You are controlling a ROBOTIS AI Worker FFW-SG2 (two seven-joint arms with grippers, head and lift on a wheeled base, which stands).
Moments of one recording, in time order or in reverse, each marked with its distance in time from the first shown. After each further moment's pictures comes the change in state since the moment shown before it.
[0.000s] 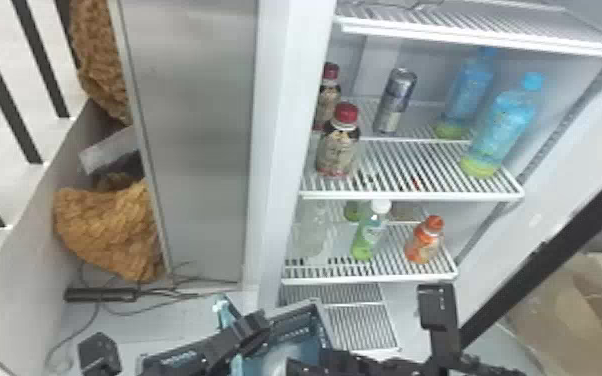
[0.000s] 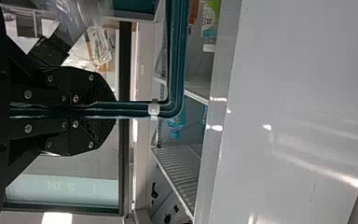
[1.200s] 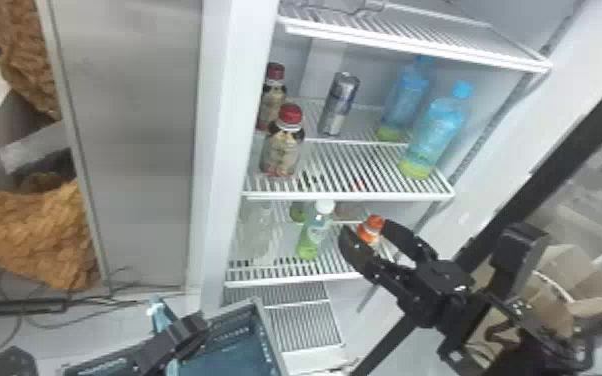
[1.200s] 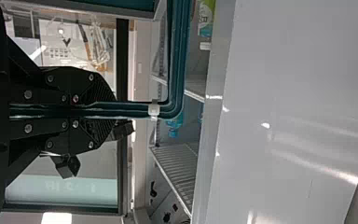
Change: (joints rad) left arm -0.007 0.001 0.002 0.000 0.002 -0.005 -0.001; right arm 0.068 0.023 -0.229 -0.046 0.073 -0.650 -0.044
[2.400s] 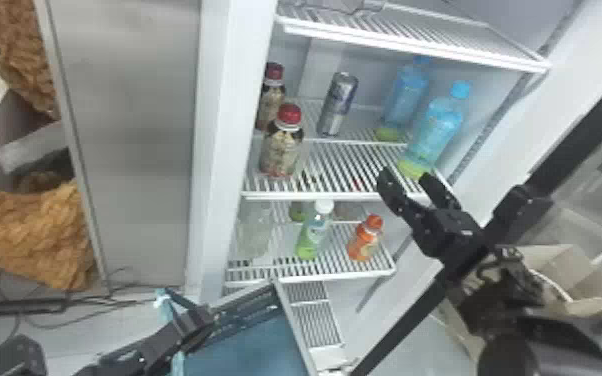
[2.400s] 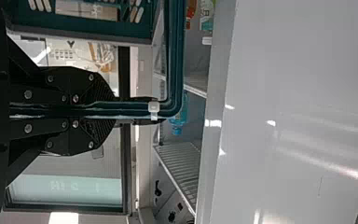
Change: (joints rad) left arm -0.024 0.008 -0.025 0.000 0.005 -0.007 0.006; right arm -0.315 0.018 -0.043 0.348 0.084 -0.217 -0.058
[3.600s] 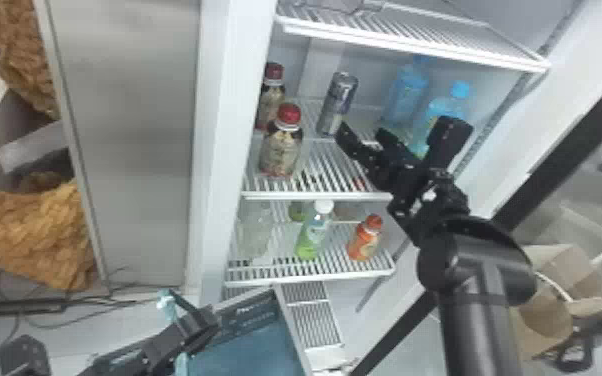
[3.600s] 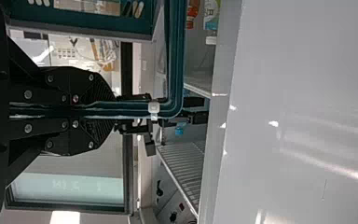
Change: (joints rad) left arm 0.000 0.000 -0.008 0.000 0.007 0.002 0.006; right arm -0.415 -0.049 0.144 0.402 0.106 0.027 -0.007
